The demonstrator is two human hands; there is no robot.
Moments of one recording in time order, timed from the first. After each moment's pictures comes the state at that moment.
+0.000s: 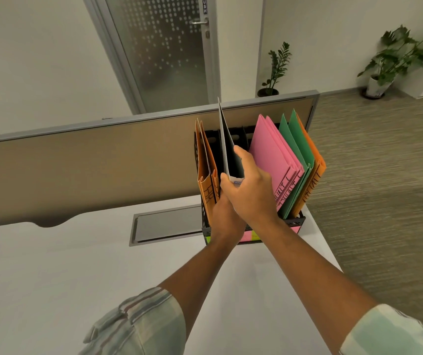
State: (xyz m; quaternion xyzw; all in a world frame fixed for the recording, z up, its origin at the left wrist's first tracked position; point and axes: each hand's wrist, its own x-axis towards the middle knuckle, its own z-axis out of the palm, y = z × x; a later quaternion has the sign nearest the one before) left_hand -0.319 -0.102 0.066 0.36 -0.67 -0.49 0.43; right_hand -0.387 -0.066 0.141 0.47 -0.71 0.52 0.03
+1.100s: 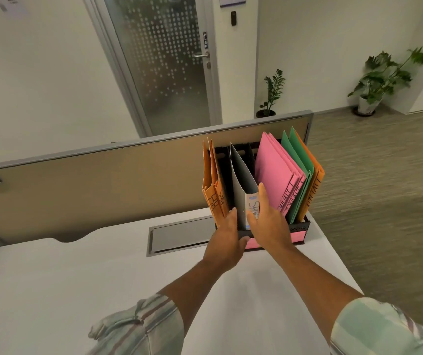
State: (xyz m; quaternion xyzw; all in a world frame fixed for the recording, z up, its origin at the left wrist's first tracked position) left_hand -0.241 -0.097 0.063 0.35 -0.88 -0.32 0.09; right_hand -0.372 -0.031 0.075 0.41 -0.85 0.33 0.03
